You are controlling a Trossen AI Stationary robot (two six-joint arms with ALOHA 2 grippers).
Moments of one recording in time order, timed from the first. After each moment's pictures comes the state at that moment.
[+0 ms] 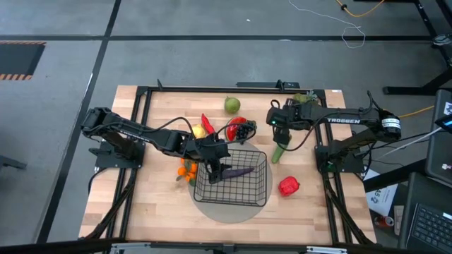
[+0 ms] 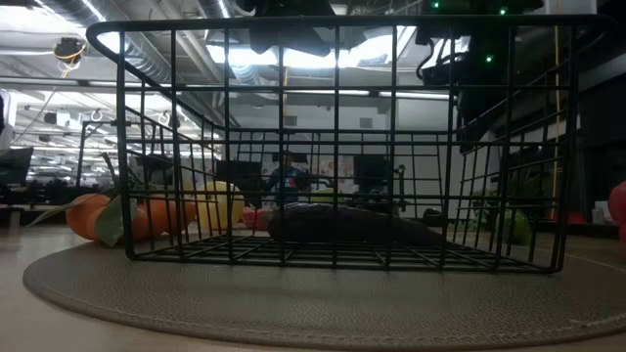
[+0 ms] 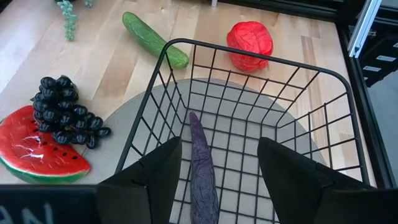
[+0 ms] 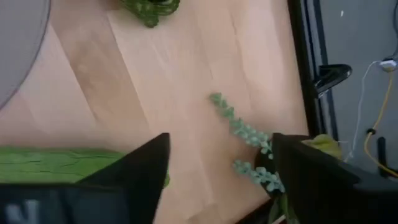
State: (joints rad) left arm -0.20 1.55 1.24 -0.28 -0.22 -0.31; right arm -0.20 1.35 1.04 -1.03 0.46 0.02
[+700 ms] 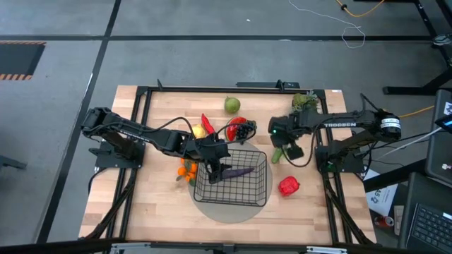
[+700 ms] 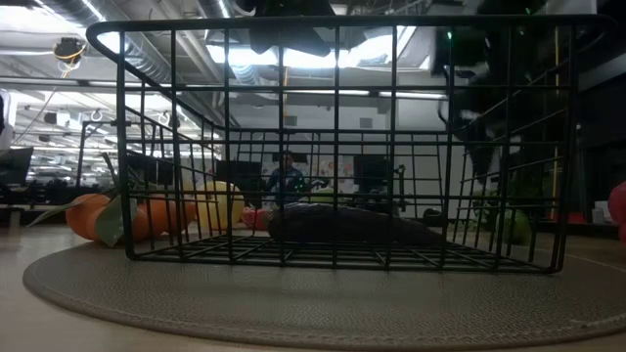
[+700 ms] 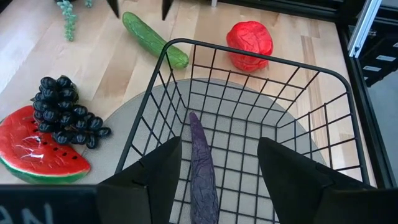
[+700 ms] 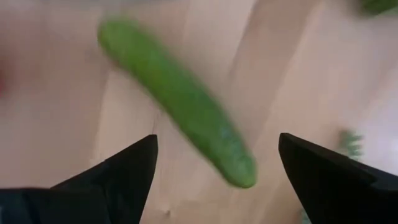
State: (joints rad) left arm -0.20 1.55 1.24 -0.28 -0.22 -0.30; right arm -0.18 1.35 0.87 -0.98 0.07 -0.50
